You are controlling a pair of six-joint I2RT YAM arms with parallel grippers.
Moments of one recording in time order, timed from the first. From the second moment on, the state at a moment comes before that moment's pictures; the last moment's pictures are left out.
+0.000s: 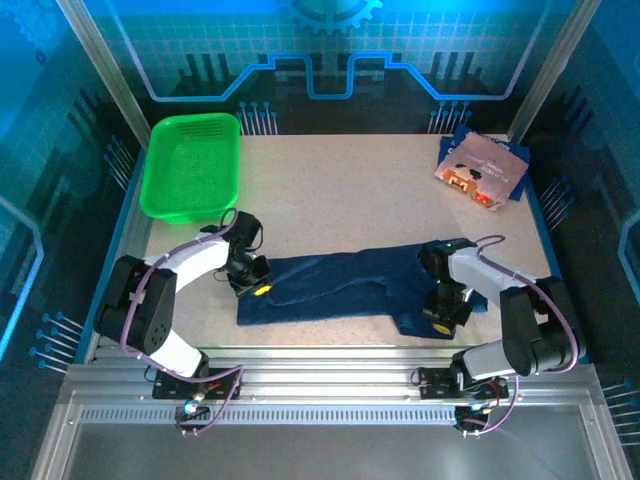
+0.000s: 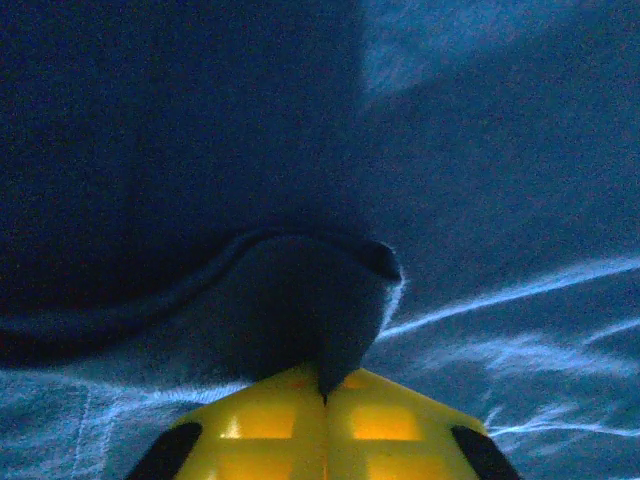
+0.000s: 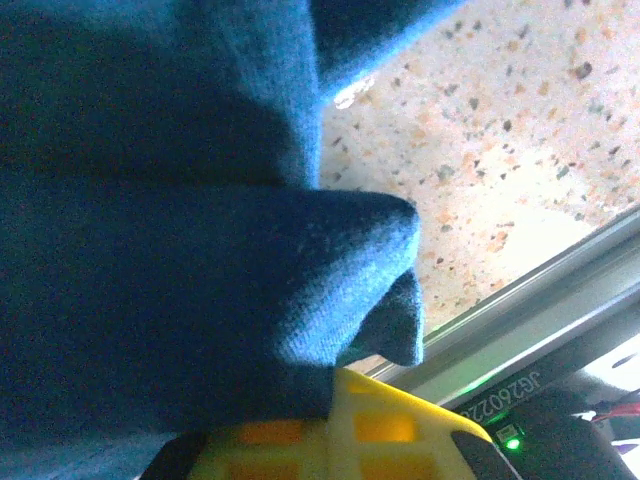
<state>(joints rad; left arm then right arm) -0.29 1.56 0.86 -0.75 0.29 -0.83 0.26 1.42 0.71 -1.18 0.05 0.87</state>
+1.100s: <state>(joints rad) -0.21 1.46 1.18 -0.84 0.09 -0.66 0.06 1.44 1.30 -1.22 0.04 0.68</state>
